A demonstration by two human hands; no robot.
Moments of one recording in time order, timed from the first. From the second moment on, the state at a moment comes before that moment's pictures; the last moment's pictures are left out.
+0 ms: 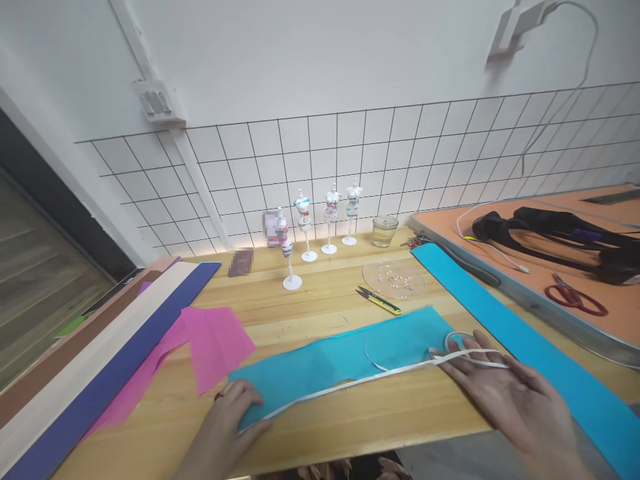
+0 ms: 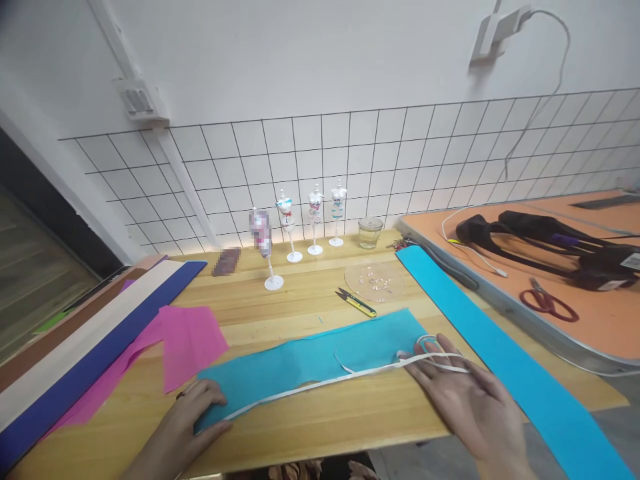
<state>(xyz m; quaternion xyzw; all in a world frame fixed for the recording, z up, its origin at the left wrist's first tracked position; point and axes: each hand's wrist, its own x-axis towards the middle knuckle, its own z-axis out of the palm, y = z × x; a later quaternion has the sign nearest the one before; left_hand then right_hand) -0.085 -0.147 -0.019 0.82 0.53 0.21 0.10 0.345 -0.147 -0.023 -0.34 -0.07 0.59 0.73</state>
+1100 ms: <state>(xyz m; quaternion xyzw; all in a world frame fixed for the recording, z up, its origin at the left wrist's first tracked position) -0.103 -0.134 -0.021 0.82 0.52 0.20 0.09 0.343 -0.152 -0.024 -0.21 -0.11 0.61 0.76</state>
